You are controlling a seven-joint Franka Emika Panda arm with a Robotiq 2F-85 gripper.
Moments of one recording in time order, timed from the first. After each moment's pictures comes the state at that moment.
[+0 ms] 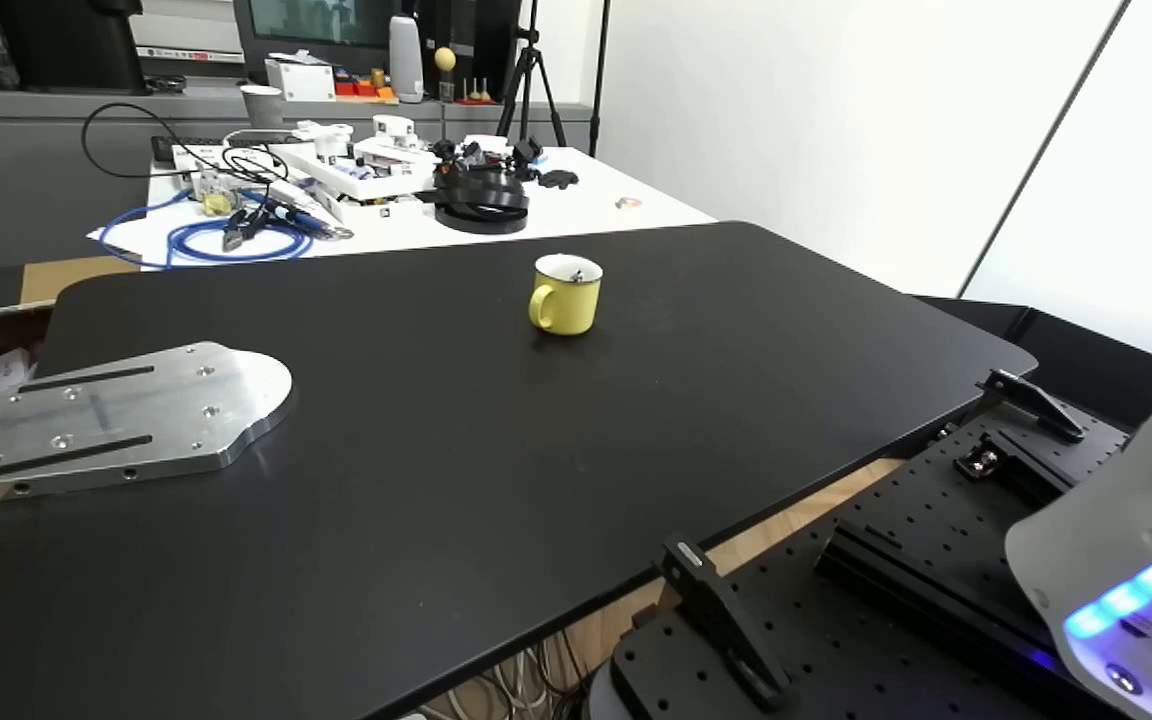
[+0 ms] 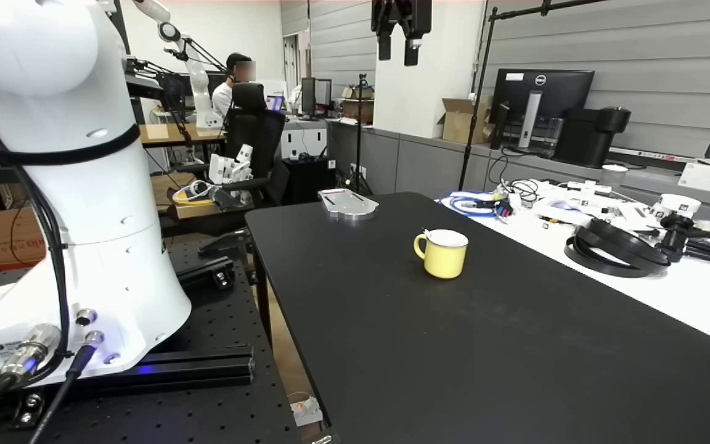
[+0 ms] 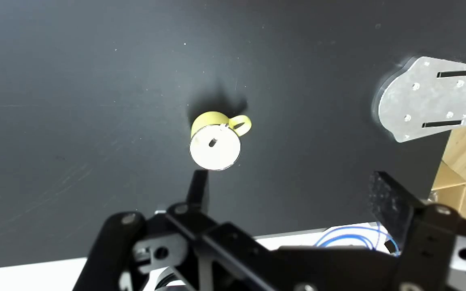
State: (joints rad) arm 0.05 -0.46 0.04 -2.39 0.16 2.10 0.10
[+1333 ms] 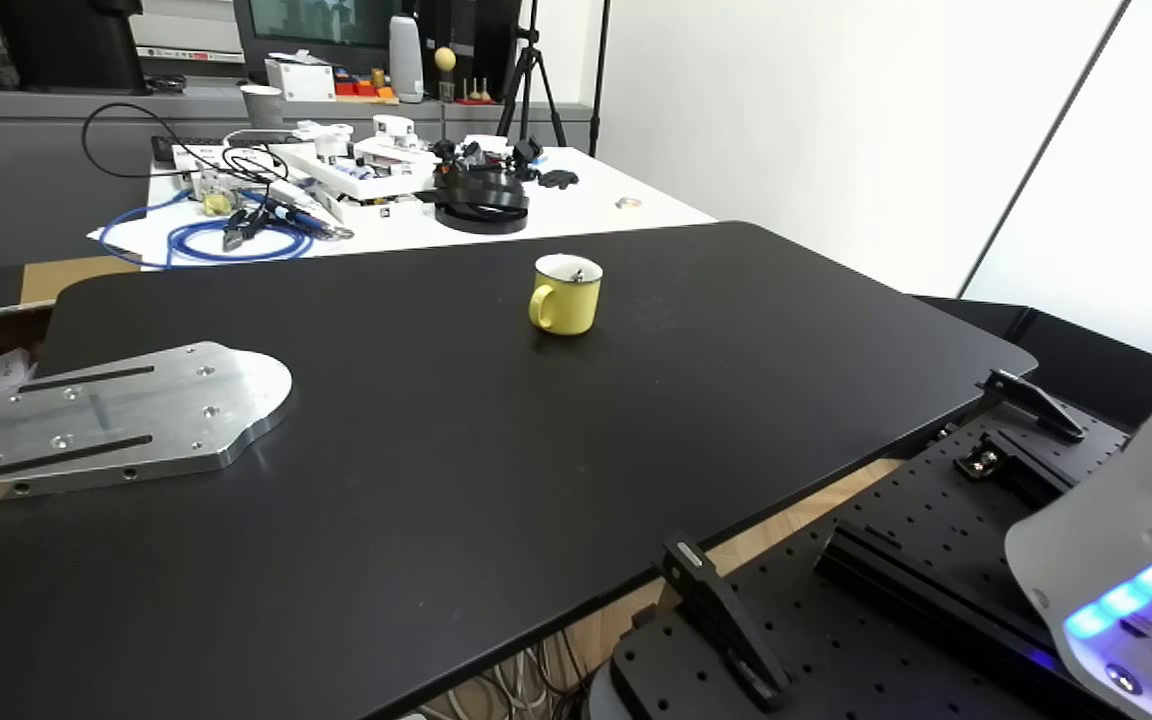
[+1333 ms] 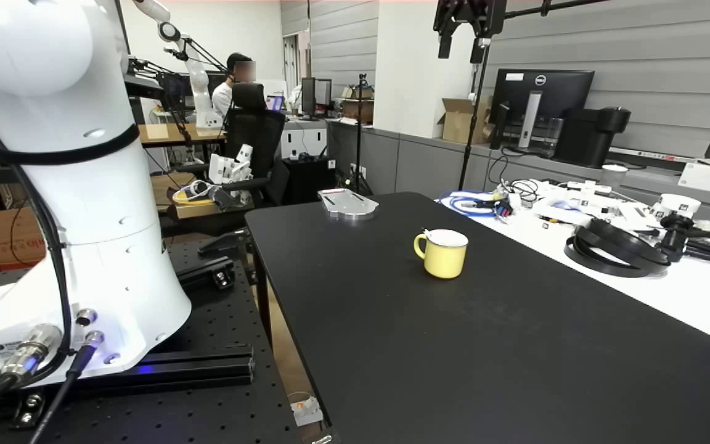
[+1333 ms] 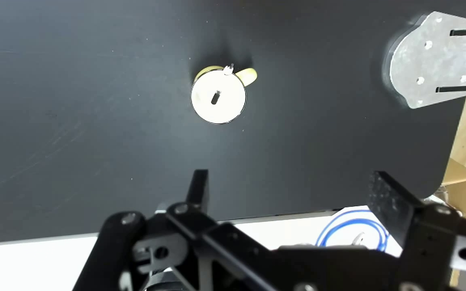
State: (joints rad) arm 0.02 -0.02 0.02 -1.89 0.14 1.95 0.05
